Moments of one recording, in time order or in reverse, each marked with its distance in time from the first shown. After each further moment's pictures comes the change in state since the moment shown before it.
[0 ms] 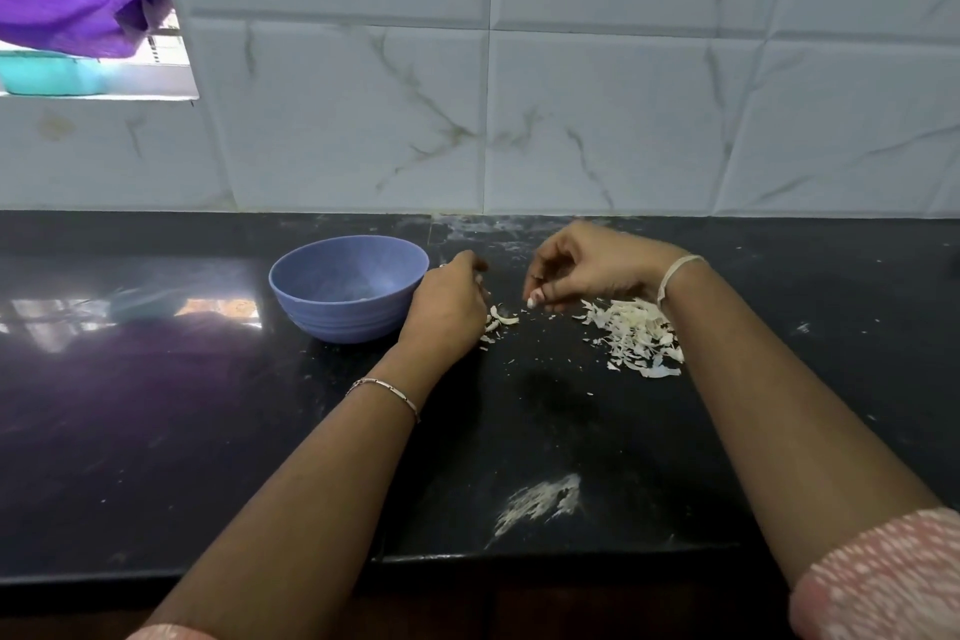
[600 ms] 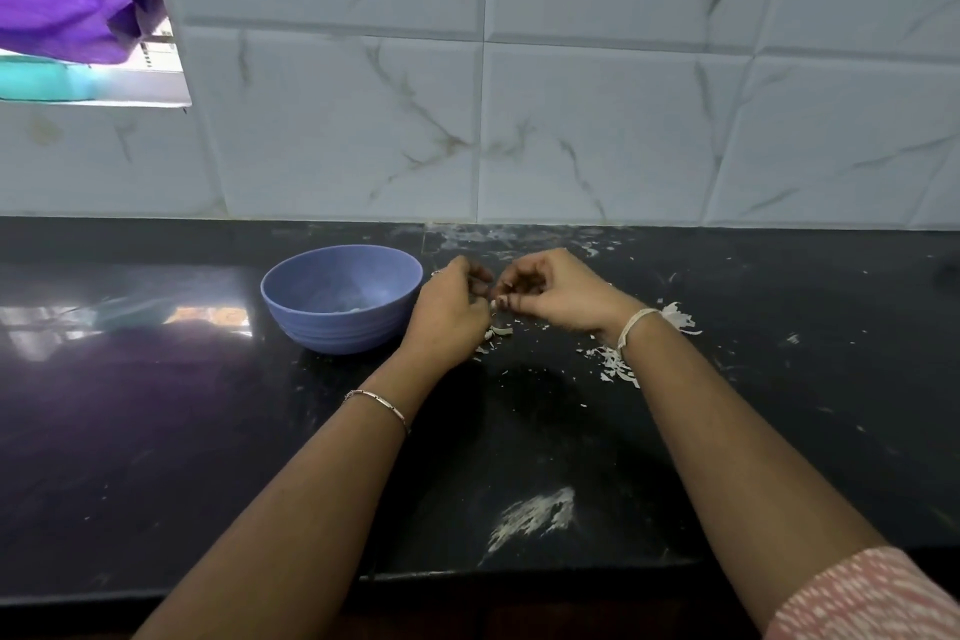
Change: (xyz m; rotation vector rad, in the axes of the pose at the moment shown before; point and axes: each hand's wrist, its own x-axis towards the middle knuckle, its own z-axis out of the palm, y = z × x) left_hand 0.002 0.002 0.003 -0.180 0.010 -0.017; right_hand 0.017 0.010 0.040 0.156 0.265 -0.089
